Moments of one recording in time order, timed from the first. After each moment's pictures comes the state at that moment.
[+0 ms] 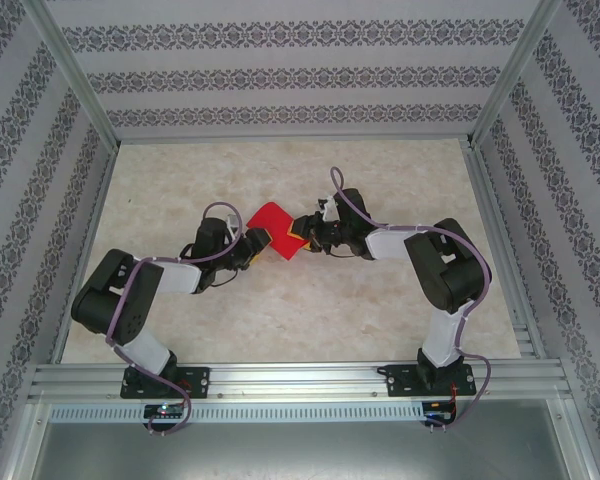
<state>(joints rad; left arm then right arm) -0.38 1.64 0.55 0.53 0.46 -1.14 0.48 1.88 0.93 0.35 -0.75 1.12</state>
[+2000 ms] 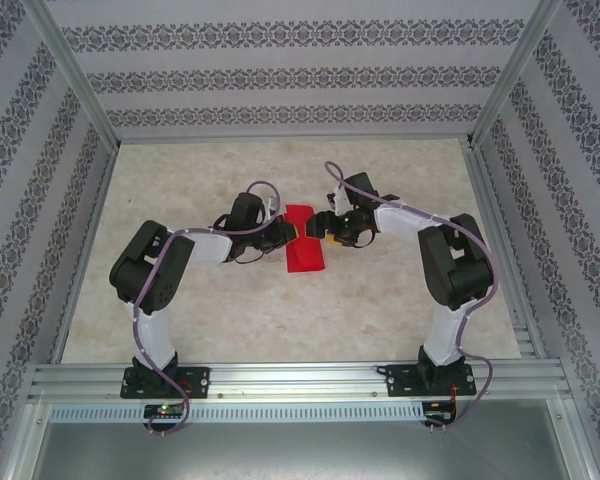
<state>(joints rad) -0.47 1.91 0.96 0.28 0.58 -0.90 0.38 1.89 1.19 -0.39 -0.57 0.42</state>
